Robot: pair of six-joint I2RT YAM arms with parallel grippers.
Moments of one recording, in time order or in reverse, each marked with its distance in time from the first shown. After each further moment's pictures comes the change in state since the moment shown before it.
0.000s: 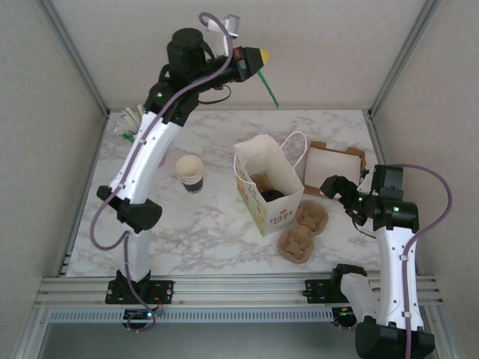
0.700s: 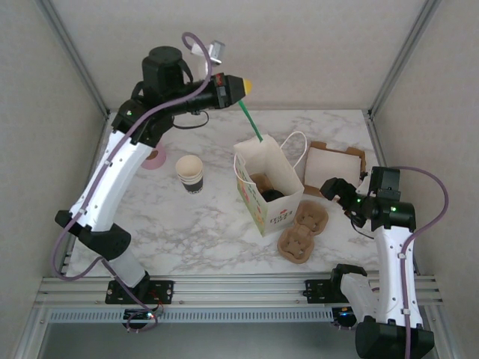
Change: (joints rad) left arm -0.006 -0.323 -0.429 -0.097 0.053 0.026; right arm 0.000 0.001 -0.044 0.026 0.018 0.006
